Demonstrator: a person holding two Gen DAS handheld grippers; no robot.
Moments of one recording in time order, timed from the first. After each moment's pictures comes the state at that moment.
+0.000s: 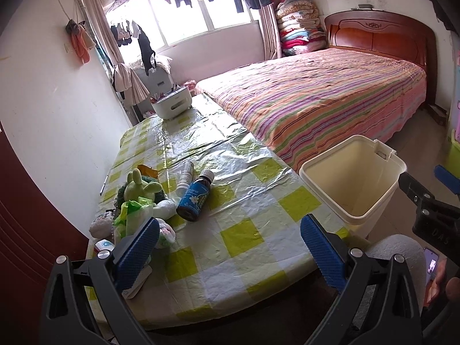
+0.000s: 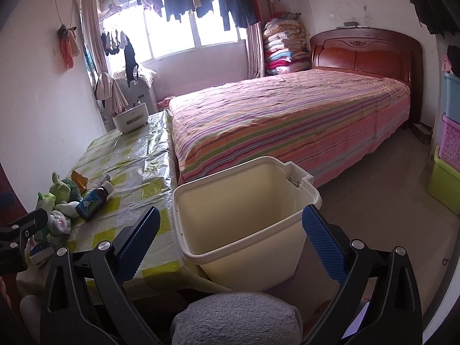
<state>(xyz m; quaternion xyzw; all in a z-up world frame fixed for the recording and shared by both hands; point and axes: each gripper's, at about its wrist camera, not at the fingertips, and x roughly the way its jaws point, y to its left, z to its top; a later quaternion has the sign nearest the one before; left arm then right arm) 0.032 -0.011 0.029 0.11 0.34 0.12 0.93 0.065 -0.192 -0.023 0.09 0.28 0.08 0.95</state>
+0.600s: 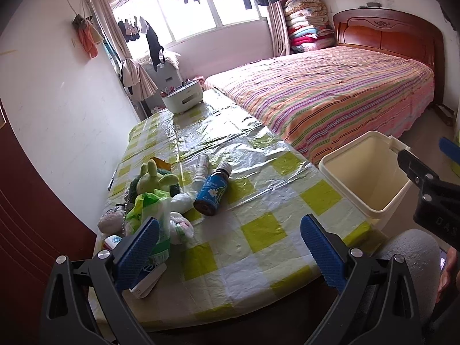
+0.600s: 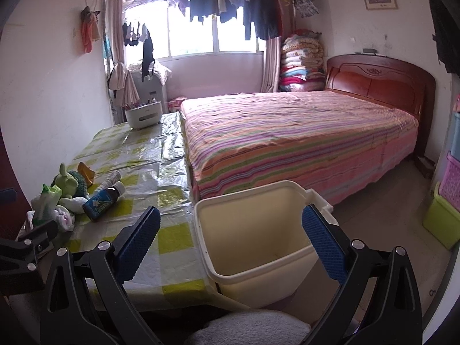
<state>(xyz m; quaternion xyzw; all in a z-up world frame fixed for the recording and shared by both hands) 0.030 0.016 0.021 0.11 0.35 0.14 0.92 0.070 -0.144 0.005 0.02 0.25 0.10 0.96</state>
